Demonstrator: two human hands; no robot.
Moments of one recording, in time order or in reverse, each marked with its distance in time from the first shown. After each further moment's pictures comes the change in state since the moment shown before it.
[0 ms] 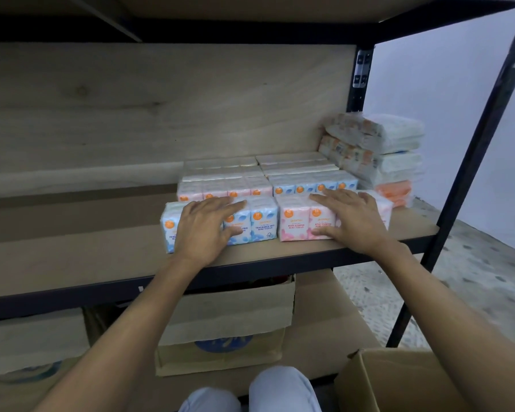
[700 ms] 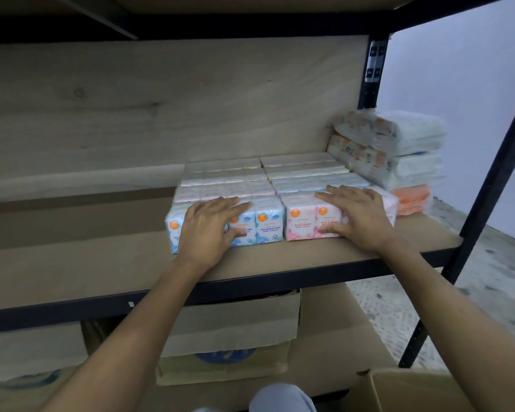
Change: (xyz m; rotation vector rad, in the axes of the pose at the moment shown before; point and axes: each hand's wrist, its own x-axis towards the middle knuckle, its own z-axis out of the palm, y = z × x) left_hand 0.023 -0.002 0.021 0.012 0.026 0.012; right_hand 0.037 0.032 0.025 0.072 0.014 -0.040
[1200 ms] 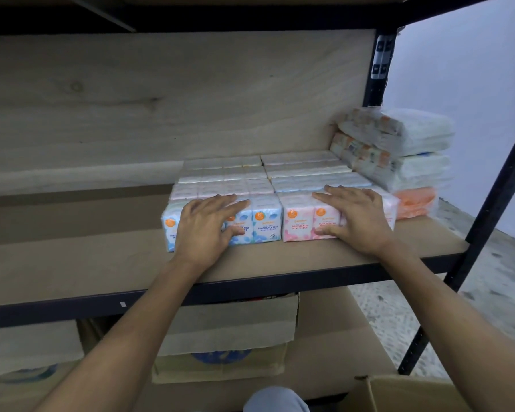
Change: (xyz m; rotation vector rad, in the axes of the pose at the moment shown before) left_hand 0.002 -0.002 0.008 0.064 0.038 -0.002; right_hand 0.003 0.000 0.004 0.003 0.035 -0.034
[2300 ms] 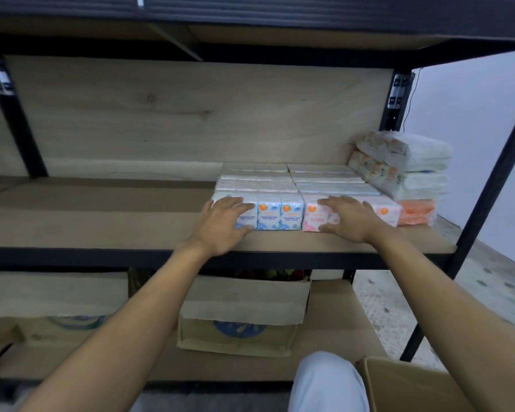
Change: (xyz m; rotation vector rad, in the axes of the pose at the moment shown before) left_hand -0.053 0.004 -0.078 -0.051 -0.272 -0.128; right_hand -0.013 -0.074 -0.056 0.040 -0.346 0.066
